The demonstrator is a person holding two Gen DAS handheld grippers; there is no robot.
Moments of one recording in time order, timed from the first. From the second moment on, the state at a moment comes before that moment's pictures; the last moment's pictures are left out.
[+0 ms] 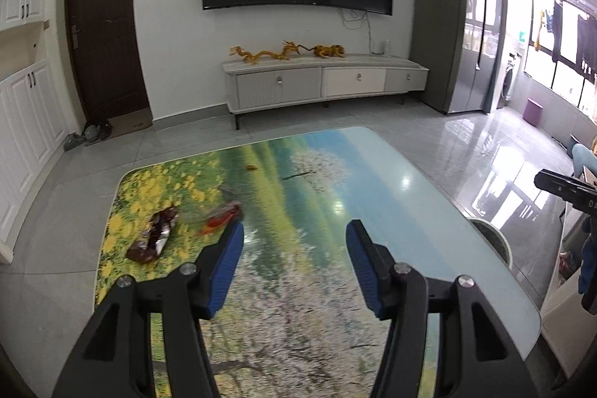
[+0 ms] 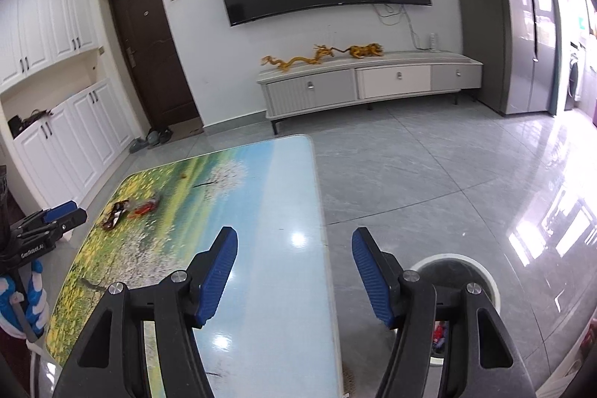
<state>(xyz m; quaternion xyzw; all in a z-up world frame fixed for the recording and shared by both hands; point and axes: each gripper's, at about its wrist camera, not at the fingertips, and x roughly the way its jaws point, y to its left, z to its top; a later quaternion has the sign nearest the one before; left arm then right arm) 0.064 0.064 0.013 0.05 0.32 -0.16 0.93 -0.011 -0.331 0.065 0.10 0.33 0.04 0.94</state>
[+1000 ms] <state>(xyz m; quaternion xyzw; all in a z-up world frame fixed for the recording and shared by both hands) 0.216 0.191 -0.096 0.03 0.41 -0.09 0.91 0.230 -0.056 -0.028 0.05 0.46 0.22 0.86</state>
